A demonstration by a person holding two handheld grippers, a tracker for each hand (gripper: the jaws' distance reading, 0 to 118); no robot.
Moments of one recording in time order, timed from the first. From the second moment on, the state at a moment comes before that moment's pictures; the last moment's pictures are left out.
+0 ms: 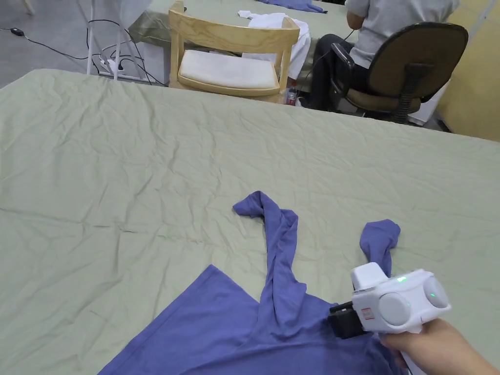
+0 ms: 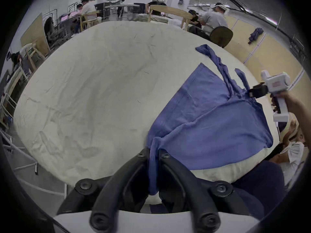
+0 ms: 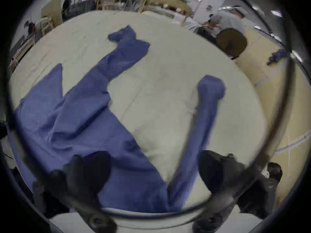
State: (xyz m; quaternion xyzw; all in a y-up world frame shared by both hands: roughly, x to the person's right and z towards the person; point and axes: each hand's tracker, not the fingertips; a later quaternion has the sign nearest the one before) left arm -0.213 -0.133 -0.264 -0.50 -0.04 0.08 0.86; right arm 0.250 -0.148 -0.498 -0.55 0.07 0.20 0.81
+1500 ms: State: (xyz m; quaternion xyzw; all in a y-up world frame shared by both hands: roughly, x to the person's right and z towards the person) left arm -0.173 0.307 -0.410 -0.10 -0.08 0.11 0.99; right arm 0.311 0.386 -0.336 -0.06 -0.02 0.05 1.00
